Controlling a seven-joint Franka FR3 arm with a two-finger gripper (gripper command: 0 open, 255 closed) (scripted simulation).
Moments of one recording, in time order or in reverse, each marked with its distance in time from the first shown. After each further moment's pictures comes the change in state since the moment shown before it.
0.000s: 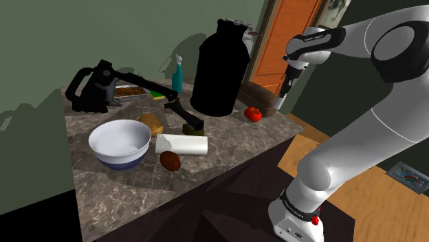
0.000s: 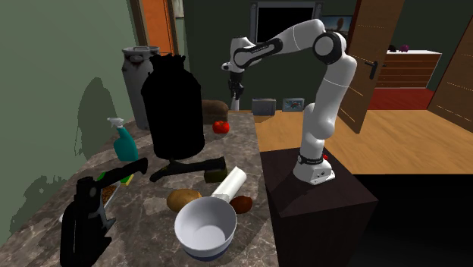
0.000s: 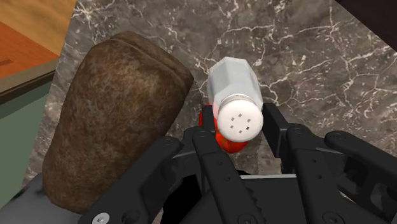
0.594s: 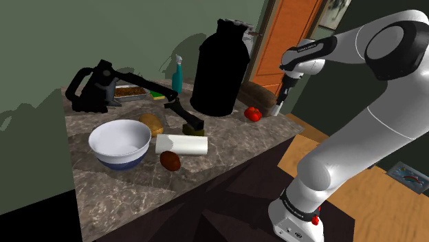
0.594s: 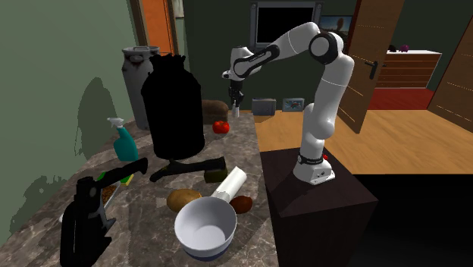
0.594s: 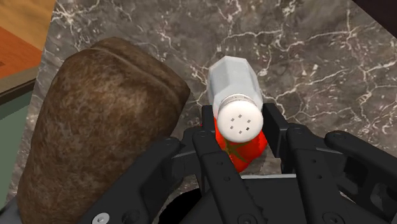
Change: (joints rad) arm -0.001 0.042 -0.019 -0.087 0.014 0.126 -0.014
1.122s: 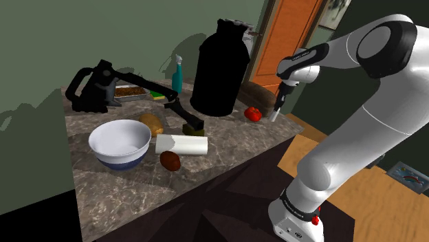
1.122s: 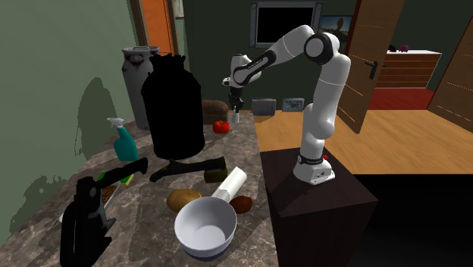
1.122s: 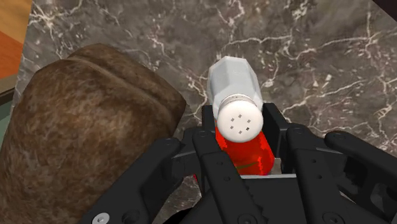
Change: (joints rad) arm 0.002 0.055 -0.017 -0.061 0.027 0.110 -0.023
